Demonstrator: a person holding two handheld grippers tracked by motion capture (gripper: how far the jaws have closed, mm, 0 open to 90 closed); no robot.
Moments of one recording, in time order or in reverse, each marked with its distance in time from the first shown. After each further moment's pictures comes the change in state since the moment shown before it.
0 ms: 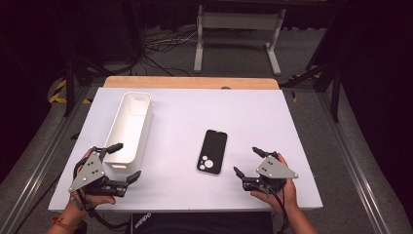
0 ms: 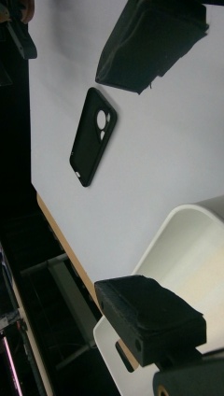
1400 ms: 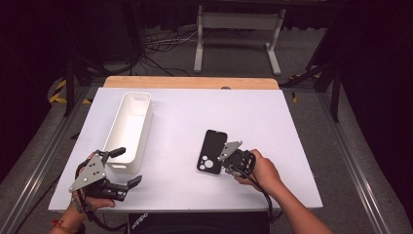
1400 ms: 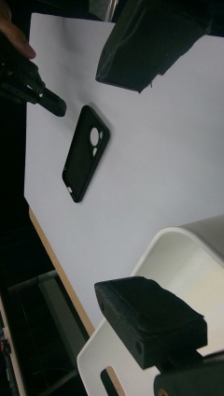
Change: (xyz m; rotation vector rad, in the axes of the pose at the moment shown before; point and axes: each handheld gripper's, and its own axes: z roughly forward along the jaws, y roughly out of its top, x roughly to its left) left arm -0.003 -0.008 0.001 0.022 -0.062 -0.045; right arm 0.013 0.046 0.081 0.606 0.294 -0.207
